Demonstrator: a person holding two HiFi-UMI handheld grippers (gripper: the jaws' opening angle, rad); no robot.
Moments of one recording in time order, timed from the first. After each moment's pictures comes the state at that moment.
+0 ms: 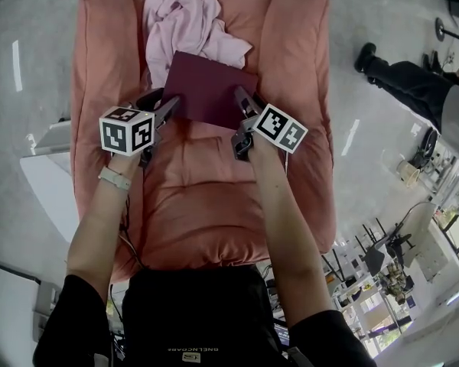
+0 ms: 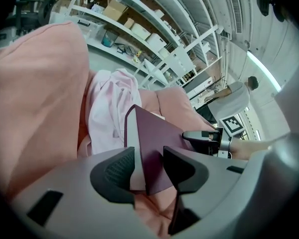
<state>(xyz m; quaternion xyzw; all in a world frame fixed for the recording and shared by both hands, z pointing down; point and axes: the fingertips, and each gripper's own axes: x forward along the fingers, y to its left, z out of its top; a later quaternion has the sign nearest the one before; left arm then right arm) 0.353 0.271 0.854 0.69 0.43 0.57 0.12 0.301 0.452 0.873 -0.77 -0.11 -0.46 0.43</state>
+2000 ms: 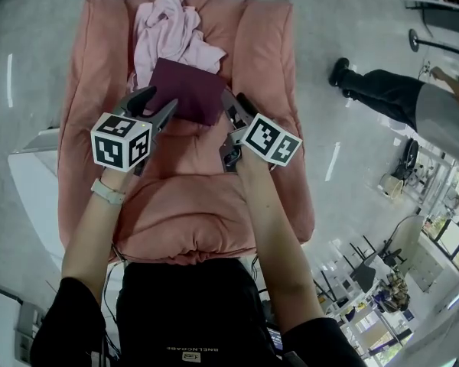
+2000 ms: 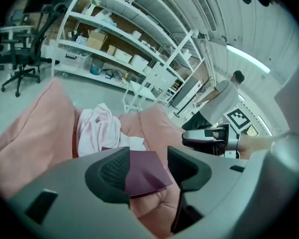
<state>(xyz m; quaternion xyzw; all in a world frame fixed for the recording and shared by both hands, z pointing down) 0.330 0.307 0.736 0.76 0.45 0.46 0.08 0.290 0.457 0.747 -0.83 -0.05 -0.39 0.38</state>
